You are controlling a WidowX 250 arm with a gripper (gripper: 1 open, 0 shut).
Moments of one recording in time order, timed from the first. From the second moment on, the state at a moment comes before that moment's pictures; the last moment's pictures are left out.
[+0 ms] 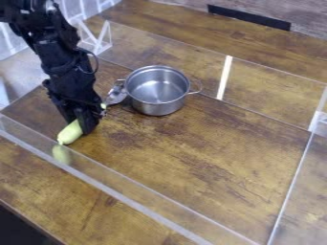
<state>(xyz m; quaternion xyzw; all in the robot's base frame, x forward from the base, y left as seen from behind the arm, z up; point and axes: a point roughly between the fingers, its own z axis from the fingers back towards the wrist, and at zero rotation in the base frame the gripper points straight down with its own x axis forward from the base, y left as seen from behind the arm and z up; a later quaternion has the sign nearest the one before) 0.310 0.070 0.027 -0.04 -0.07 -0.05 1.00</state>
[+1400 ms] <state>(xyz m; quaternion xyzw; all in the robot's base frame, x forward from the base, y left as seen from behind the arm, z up) 0.351 -0.076 0.119 -0.02 -0.09 -0.01 1.00</state>
